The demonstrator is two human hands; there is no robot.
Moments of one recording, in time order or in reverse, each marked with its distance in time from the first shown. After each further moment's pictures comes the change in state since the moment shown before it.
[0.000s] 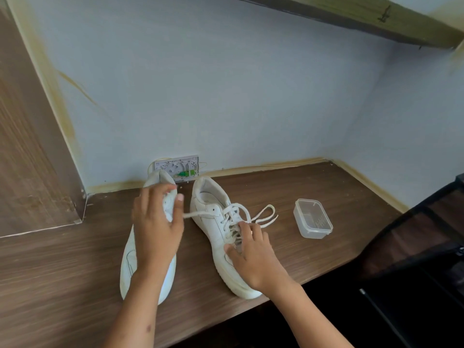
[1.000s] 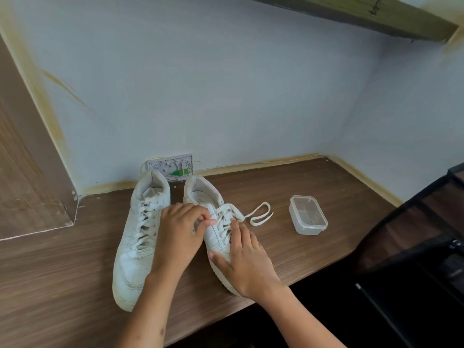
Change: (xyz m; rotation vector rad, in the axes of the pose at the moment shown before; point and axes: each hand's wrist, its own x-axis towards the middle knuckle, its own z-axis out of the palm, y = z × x) left_hand -0.016 0.015 0.025 0.054 -0.364 0.181; right_hand 0.002 0.010 0.021 -0.210 -0.051 -0.036
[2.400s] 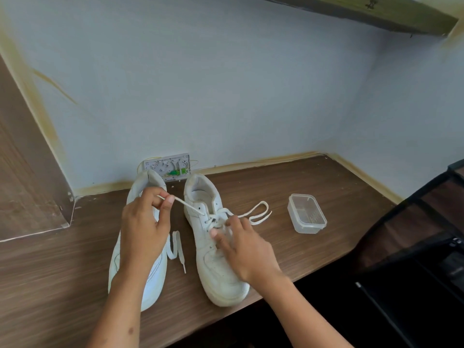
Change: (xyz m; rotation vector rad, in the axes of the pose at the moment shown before) left_hand 0.008 -0.015 -0.037 -0.121 0.187 -0.212; right_hand 0.005 -0.006 -0.029 0.167 0.082 0.049
